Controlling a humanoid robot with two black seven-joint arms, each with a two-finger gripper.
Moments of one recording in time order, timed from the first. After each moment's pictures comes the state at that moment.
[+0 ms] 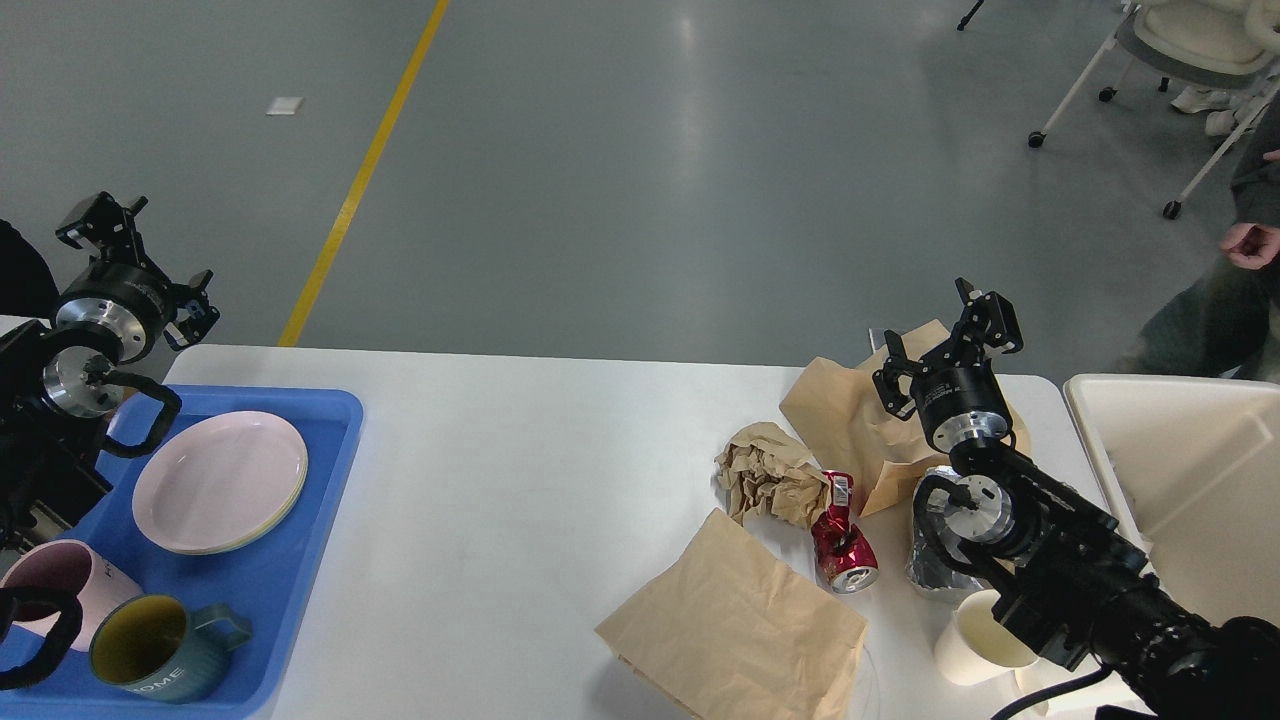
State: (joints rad) left arm -0.94 0.38 -0.69 -0.17 -0.04 -0.25 -0.11; right arm 0.63 -0.13 0.75 0.52 -0.05 0.13 0.52
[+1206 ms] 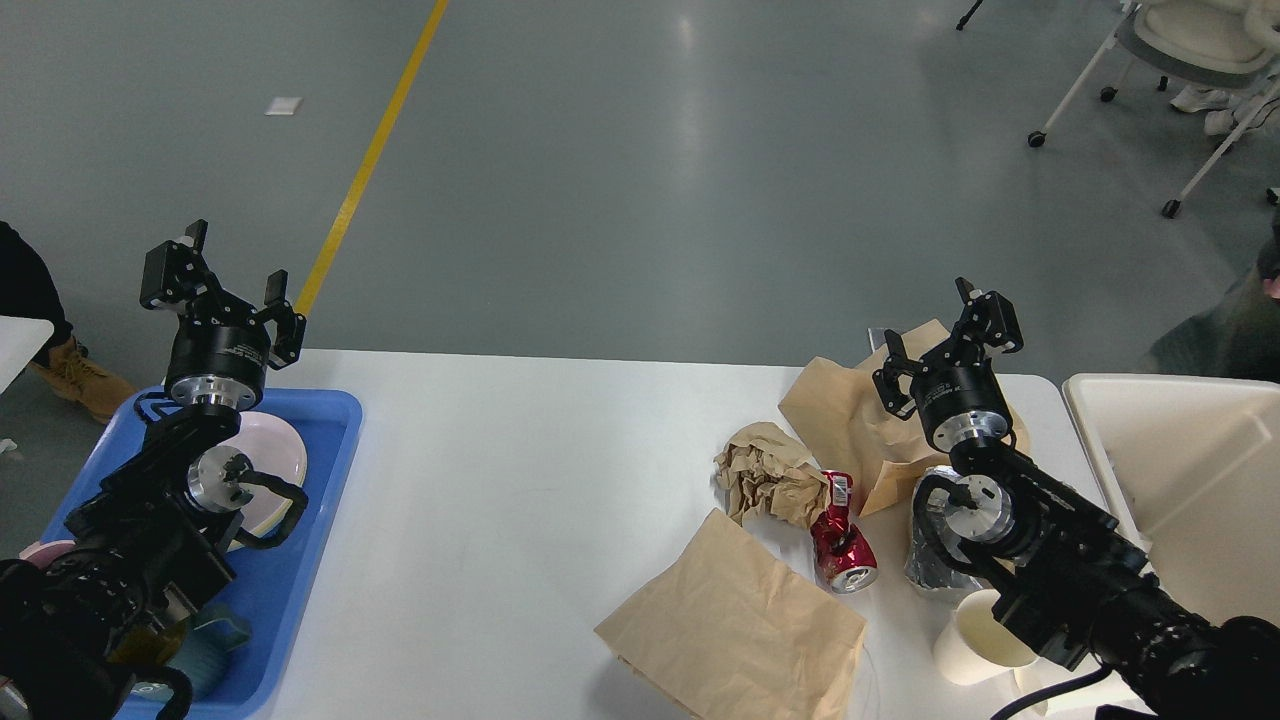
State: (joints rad) left arm -0.80 0.19 -0.70 -0.18 -0.04 -0.38 -0.66; right arm 0.63 -0.13 0.75 0.52 -0.05 0.13 0.52
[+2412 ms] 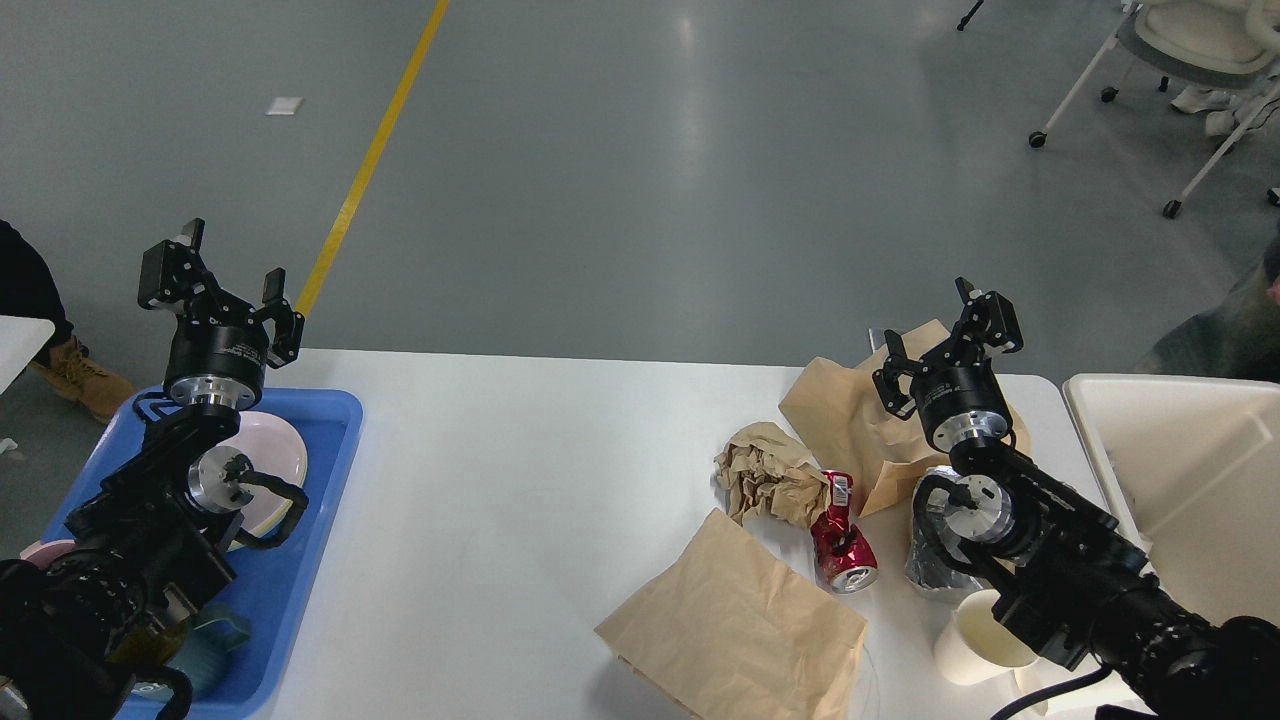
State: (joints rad) left arm -0.80 0.19 -0.69 -0.18 -0.04 -0.38 -0.67; right arm 0.63 -0.13 0.75 0.52 -0.05 0.13 0.52
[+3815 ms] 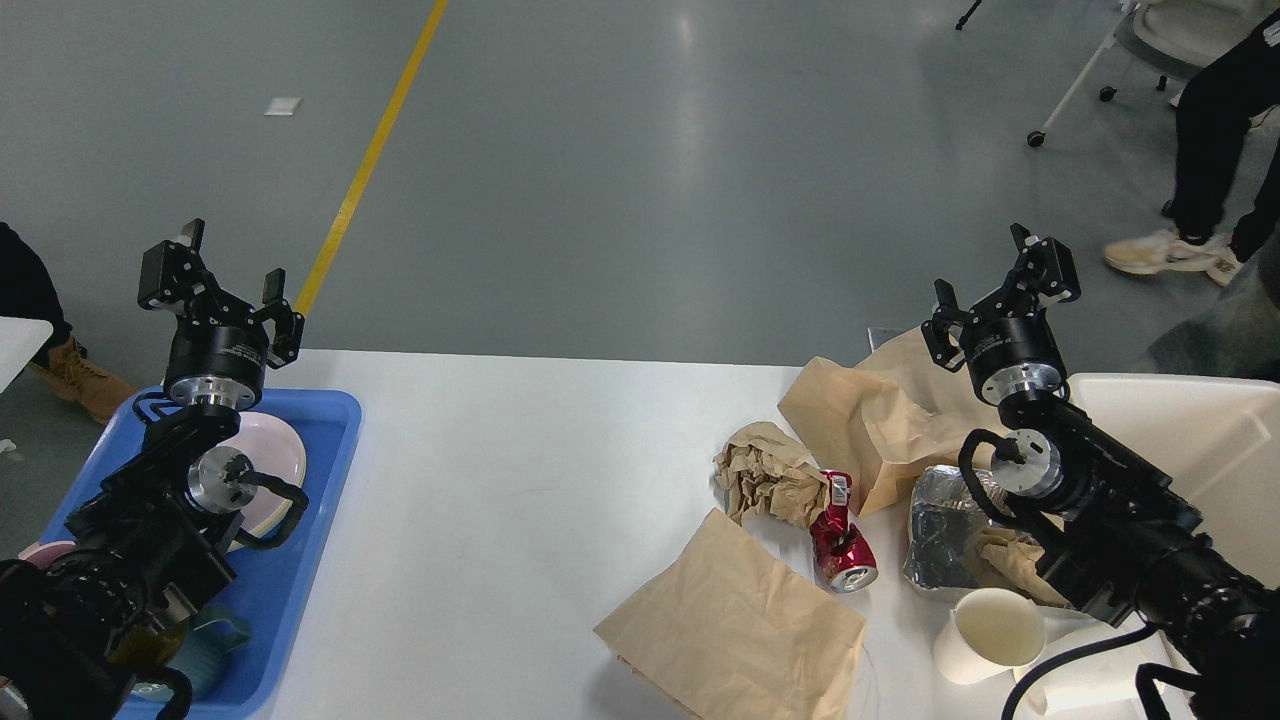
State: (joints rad) left arm -0.80 0.19 -0.69 -0.18 -0.04 -0.38 -0.67; right arm 0.70 -0.21 0.76 0.51 -0.05 0.13 0.51
